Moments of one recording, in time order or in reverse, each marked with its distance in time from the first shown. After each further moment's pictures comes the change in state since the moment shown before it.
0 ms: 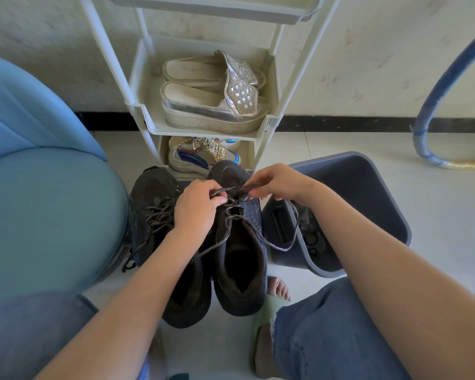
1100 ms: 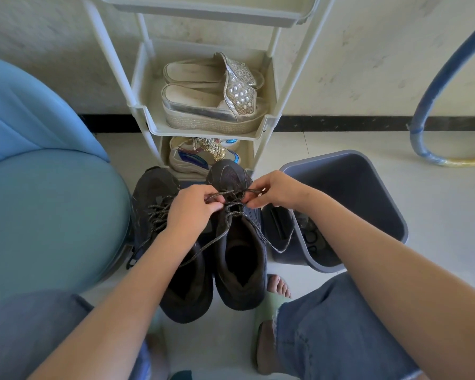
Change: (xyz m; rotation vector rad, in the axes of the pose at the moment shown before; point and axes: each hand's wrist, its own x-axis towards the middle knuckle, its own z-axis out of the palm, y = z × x) left_hand -0.012 -0.003 -0.015 -0.036 -0.089 -0.019; right_hand -0.018 -0.003 0.012 -0.019 -0.035 -0.061
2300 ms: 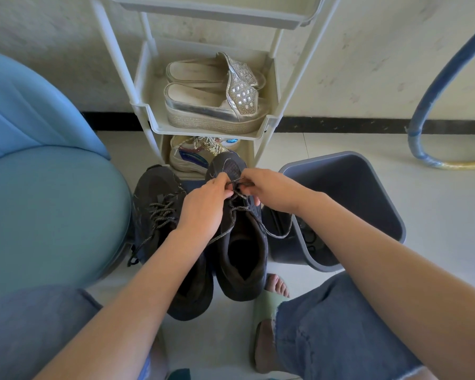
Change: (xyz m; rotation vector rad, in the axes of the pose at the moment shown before) left_hand 0.001 0.010 0.014 0.393 0.108 0.247; right_hand -0.001 -0.026 0.011 -0.542 0.051 -0.135
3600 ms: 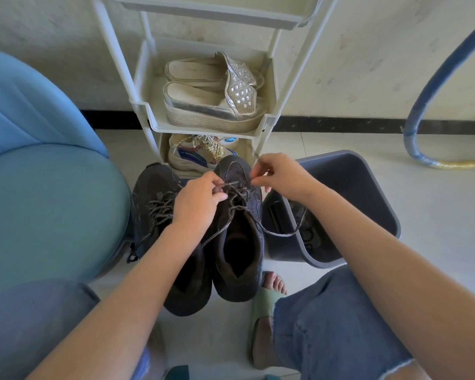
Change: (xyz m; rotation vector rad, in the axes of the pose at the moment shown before) left_hand -0.003 -0.002 -0.014 -0.331 -0.015 -0.211; right_hand -0.010 0.015 -0.011 0.402 0.184 0.125
